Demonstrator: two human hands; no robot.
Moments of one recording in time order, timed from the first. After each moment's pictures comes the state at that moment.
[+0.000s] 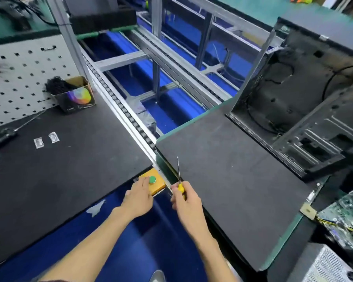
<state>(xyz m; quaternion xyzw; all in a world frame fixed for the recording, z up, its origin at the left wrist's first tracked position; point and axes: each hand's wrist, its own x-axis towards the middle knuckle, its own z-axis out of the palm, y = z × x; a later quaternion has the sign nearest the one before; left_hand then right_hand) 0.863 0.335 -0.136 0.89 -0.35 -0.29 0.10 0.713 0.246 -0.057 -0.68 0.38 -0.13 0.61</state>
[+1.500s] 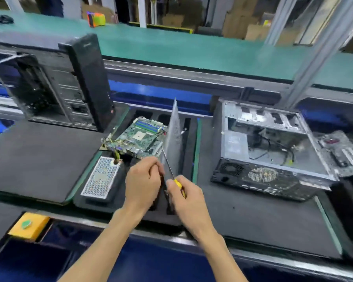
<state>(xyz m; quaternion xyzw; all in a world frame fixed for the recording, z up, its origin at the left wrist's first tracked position) 0.509 0.218 0.066 0.60 -0.60 -0.17 0.50 0.371 0.246 0.058 -0.63 0.48 -0.42 0.44</state>
